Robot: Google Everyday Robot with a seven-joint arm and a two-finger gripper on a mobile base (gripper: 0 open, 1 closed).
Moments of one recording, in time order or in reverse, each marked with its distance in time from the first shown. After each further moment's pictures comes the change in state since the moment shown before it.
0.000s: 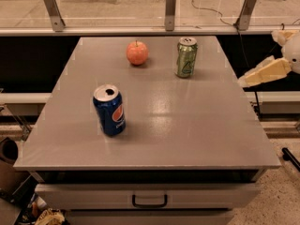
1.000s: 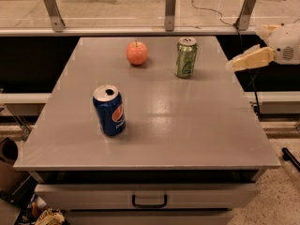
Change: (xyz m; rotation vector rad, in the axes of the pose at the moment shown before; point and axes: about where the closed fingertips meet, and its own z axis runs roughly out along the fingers) arm -0.029 -0.021 0.042 -0.080 -0.200 0.086
